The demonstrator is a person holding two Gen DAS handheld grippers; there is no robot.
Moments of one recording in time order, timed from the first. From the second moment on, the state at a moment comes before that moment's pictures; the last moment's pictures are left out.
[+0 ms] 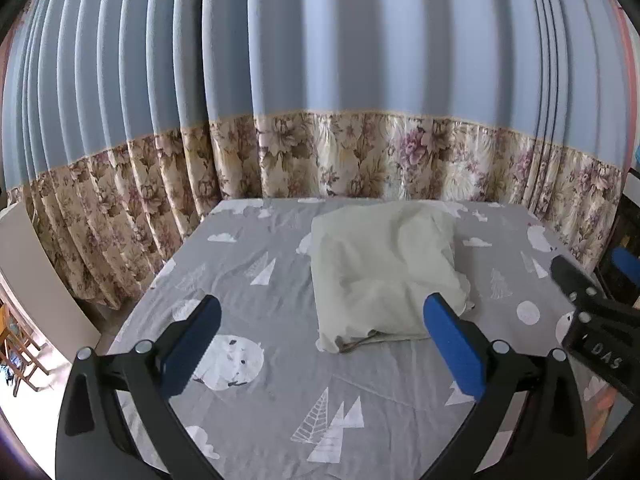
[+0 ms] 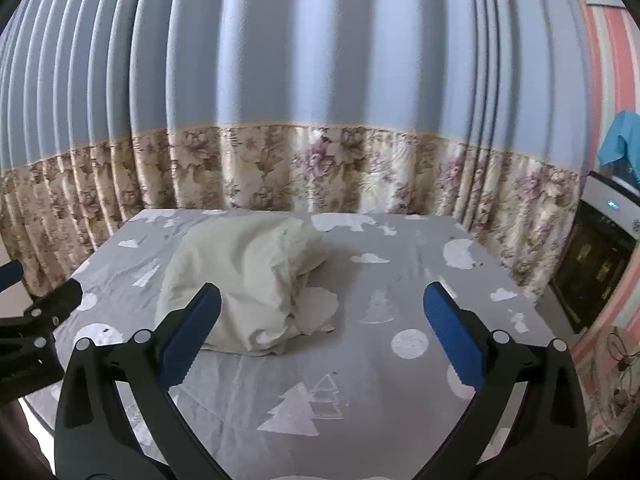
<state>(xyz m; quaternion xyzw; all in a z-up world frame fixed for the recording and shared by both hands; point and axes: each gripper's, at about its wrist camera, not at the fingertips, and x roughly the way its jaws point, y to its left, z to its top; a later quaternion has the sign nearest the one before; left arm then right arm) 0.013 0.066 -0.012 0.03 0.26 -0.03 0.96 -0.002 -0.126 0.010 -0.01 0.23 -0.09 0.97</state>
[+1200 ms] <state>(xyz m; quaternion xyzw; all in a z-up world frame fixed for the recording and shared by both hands) 0.022 0.052 -0.032 0.04 0.29 -0.06 0.95 0.022 -0.127 -0.016 -0.06 0.26 -0.13 0.96</state>
